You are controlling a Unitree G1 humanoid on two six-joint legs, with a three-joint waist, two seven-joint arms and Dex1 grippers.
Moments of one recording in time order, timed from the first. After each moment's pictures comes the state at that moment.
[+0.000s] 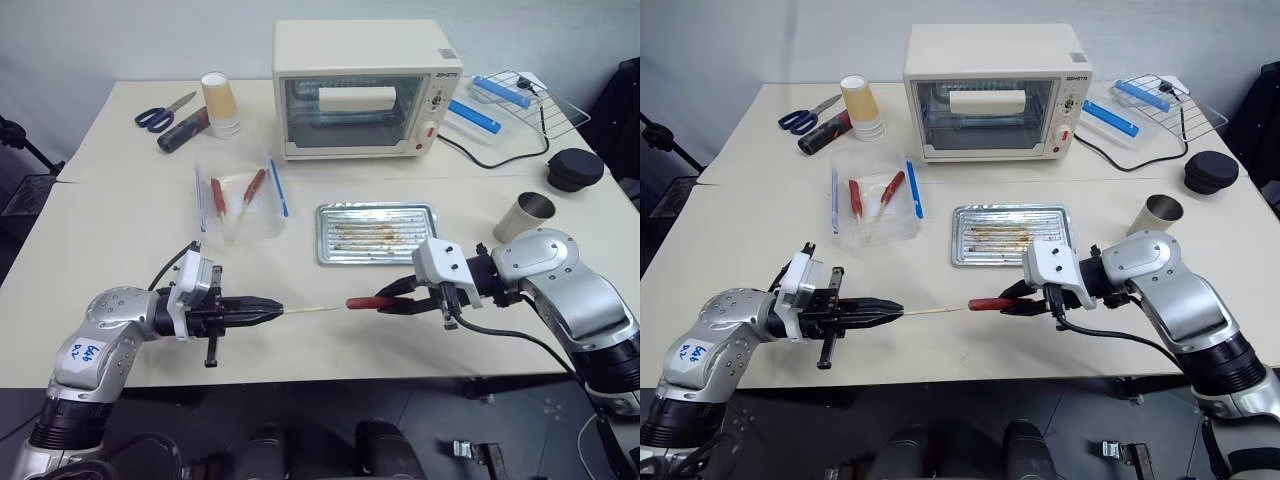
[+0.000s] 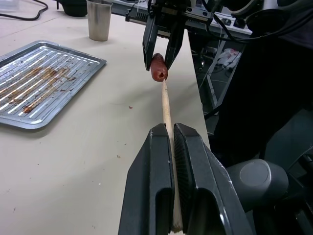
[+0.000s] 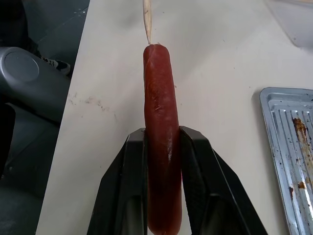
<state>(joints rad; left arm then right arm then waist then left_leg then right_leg) -0.21 0.70 0.07 -0.20 -0.62 0.35 -1.21 -0.57 -0.84 0.23 -0.23 0.31 0.41 1.34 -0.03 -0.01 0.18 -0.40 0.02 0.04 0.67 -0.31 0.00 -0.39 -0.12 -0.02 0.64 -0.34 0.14</state>
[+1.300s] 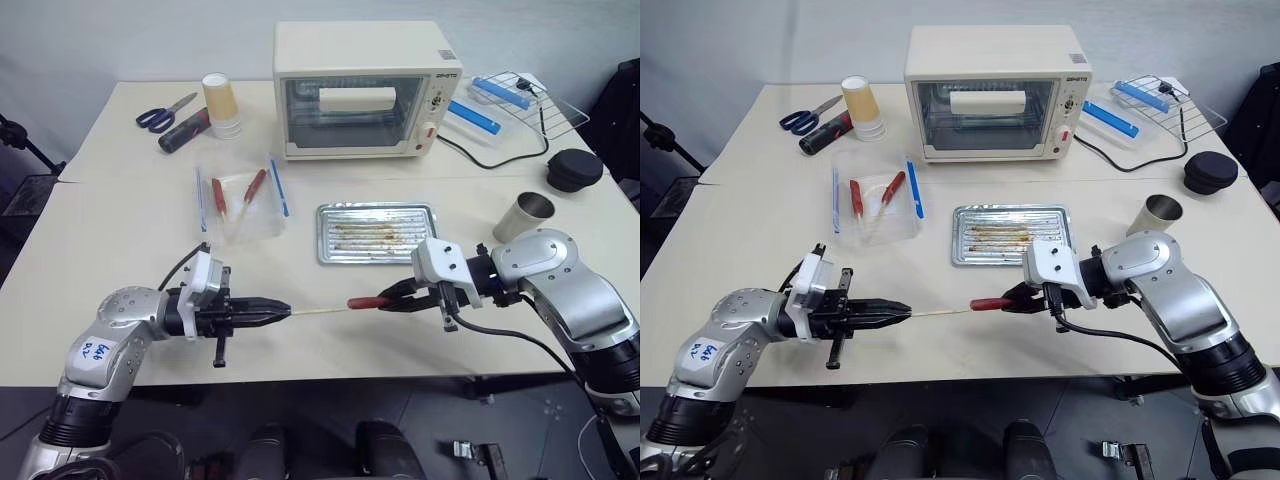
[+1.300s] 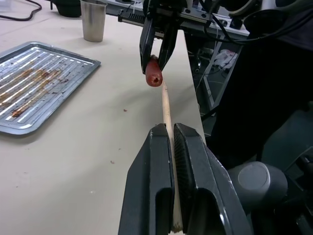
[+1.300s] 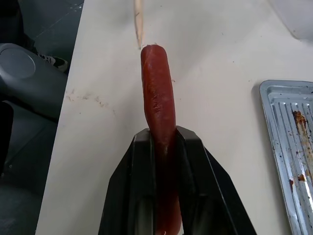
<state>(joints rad) -0.23 0.68 0.02 -0.19 -0.60 0.34 -1.20 -0.57 -0.84 0.23 -0.23 0.30 0.44 1.33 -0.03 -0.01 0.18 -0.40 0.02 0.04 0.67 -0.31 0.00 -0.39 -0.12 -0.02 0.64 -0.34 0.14</state>
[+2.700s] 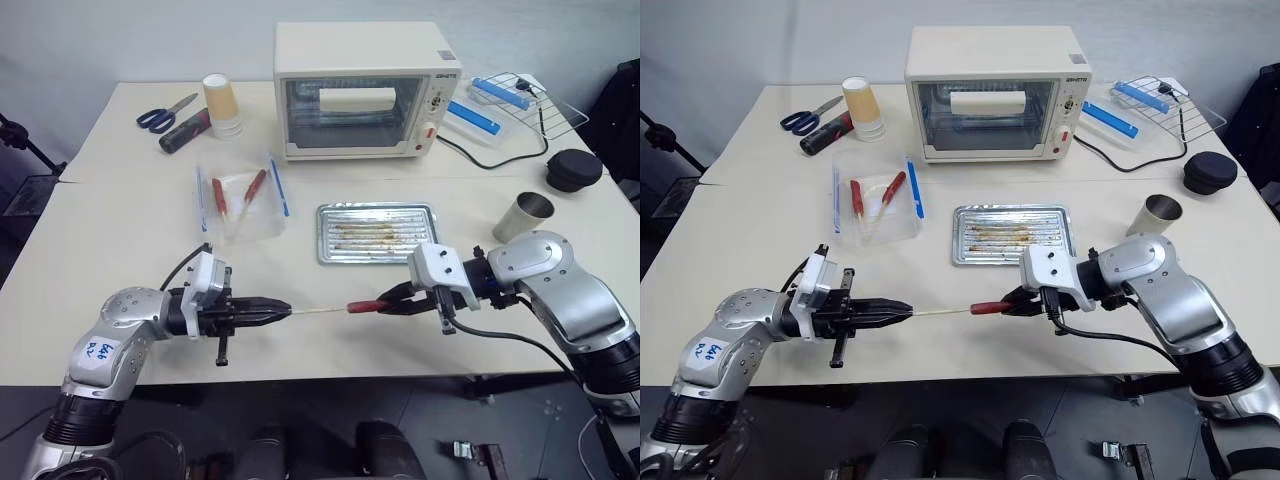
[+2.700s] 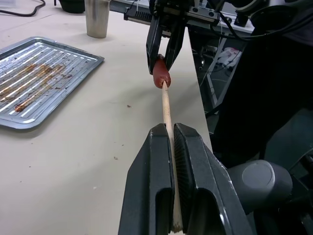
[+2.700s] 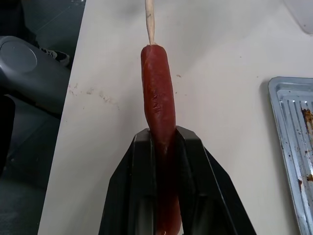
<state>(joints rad) -0.23 0.66 0.02 -0.18 -0.58 0.35 -1.19 -0.57 -0.84 0.26 -0.24 0.27 0.44 1.33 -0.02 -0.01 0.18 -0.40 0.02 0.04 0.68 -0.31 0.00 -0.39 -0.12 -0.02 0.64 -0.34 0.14</state>
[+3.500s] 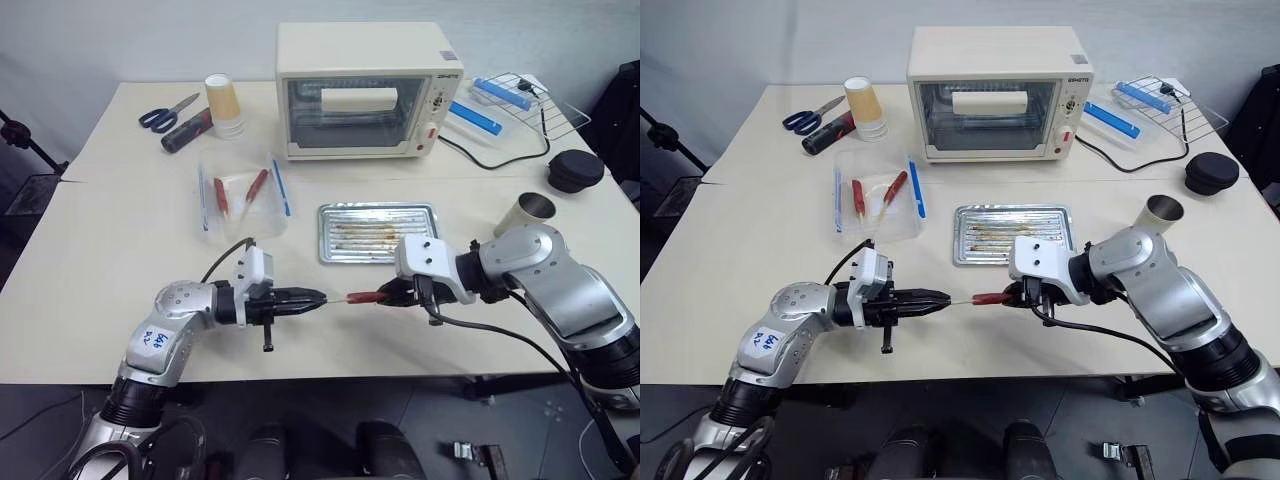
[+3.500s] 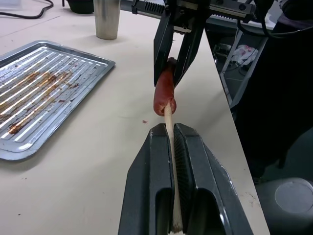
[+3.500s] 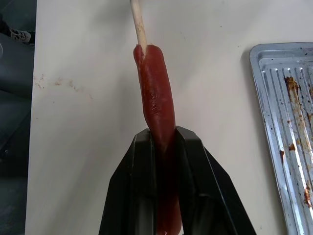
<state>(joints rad) -0.35 0.47 -0.10 -0.13 -0.42 0.35 -1.07 -0.65 -0.84 0.31 -0.34 0.19 0.71 1.25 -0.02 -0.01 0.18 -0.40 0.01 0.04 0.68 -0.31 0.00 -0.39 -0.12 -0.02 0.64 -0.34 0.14</state>
